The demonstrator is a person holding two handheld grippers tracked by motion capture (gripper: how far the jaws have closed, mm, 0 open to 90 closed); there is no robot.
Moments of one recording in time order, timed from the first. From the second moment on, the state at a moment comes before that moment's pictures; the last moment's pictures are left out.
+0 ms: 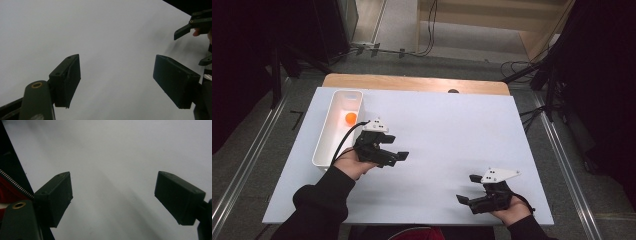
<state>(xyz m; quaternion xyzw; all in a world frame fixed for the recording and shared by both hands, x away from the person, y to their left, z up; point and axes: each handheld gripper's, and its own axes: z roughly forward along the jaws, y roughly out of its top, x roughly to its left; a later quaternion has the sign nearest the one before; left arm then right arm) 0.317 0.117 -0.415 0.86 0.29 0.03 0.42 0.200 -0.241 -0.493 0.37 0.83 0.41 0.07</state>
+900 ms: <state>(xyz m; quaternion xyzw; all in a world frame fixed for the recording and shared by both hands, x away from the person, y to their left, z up) 0.291 0.133 -0.432 0.86 0.25 0.03 0.43 0.201 -0.240 -0.494 0.37 0.83 0.41 0.07</state>
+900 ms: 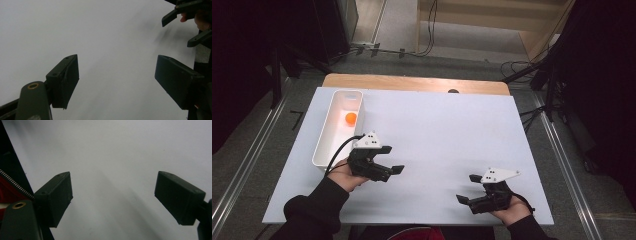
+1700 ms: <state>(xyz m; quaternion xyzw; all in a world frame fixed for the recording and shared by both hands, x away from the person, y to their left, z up) 0.268 0.150 -0.459 0.89 0.20 0.00 0.40 0.200 -0.241 -0.493 0.38 0.83 0.40 0.08</state>
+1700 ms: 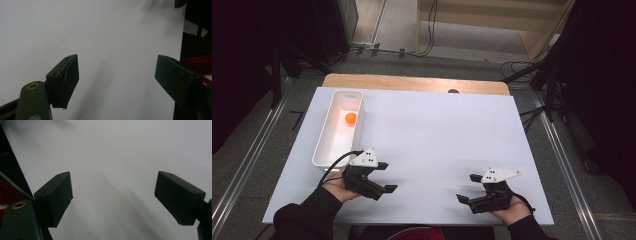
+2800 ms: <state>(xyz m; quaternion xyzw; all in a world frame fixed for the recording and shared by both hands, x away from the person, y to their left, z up) 0.256 0.191 -0.477 0.90 0.21 0.00 0.38 0.200 -0.242 -0.494 0.38 0.83 0.40 0.07</state>
